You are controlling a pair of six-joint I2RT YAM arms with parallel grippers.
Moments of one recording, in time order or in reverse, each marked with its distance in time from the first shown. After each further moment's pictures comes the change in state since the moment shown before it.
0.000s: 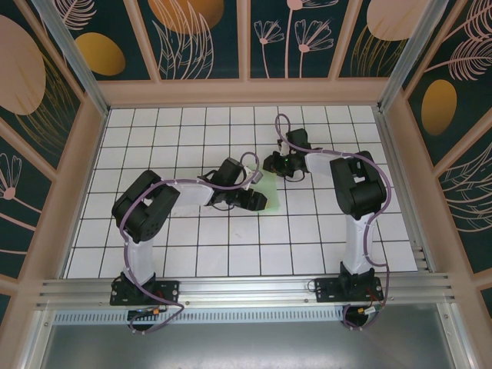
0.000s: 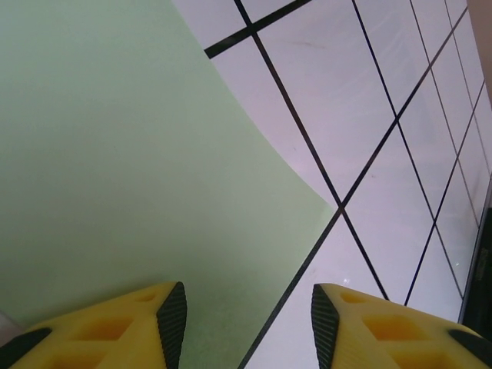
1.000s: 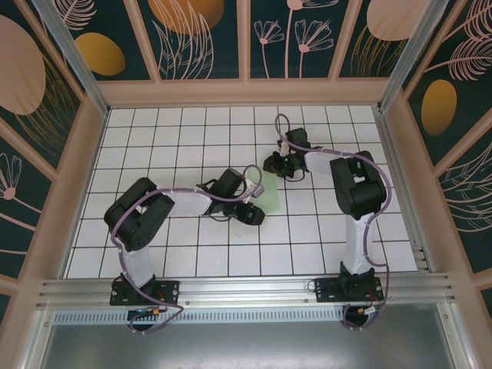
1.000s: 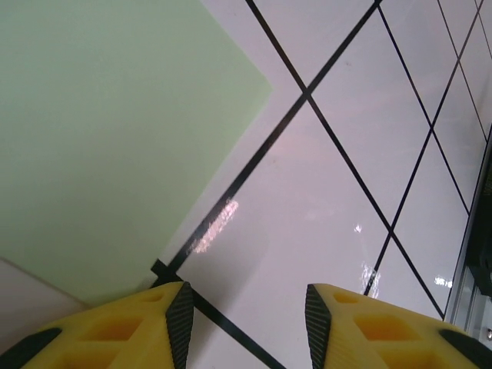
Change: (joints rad) left arm -0.060 -0.098 -0.113 -0.053 0.006 0.082; right arm 0.001 0.000 0.018 -0.049 0.003 -0.001
